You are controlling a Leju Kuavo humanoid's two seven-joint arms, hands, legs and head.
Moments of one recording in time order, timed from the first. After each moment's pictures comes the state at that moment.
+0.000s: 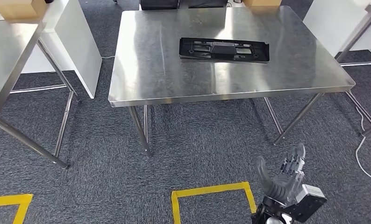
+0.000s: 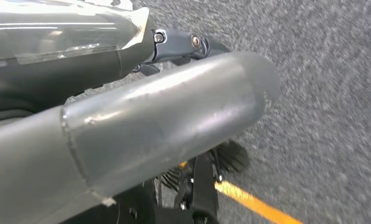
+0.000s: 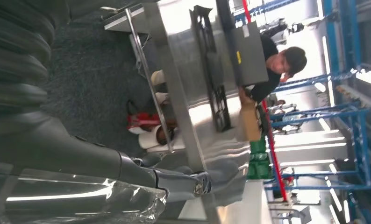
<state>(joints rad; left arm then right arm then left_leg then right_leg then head) -0.11 -0.25 1.29 -0.20 -0.69 0.22 -0.28 0.10 0.25 -0.04 -1.57 -0.04 -0.17 -0.58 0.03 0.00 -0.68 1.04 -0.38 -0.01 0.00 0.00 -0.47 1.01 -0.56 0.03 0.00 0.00</state>
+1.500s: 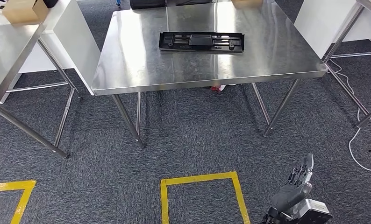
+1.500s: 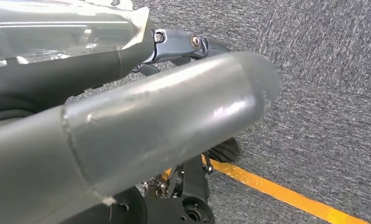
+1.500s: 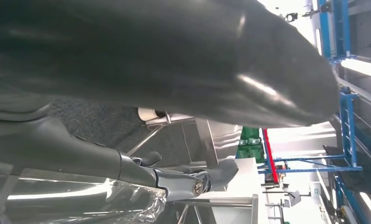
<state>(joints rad) -0.11 -0.20 1.23 -0.21 -0.74 0.22 -0.30 0.18 0.24 -0.05 -1.60 -0.02 -0.20 -0.66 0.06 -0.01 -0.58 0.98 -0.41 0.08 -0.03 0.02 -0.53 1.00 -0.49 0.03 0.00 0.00</state>
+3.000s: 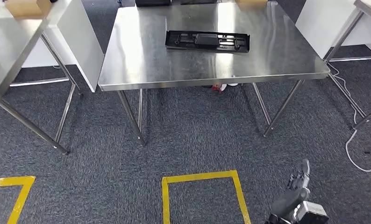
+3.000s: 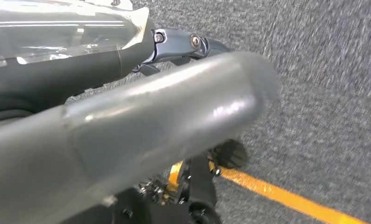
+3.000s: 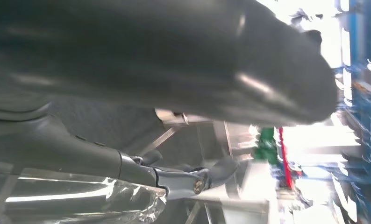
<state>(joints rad) -0.10 -0.21 1.22 -0.21 -0.75 0.21 -0.30 0.21 0.23 -0.05 -1.59 0.00 -0.20 -0.61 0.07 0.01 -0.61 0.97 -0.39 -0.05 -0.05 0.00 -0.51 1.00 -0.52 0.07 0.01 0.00</state>
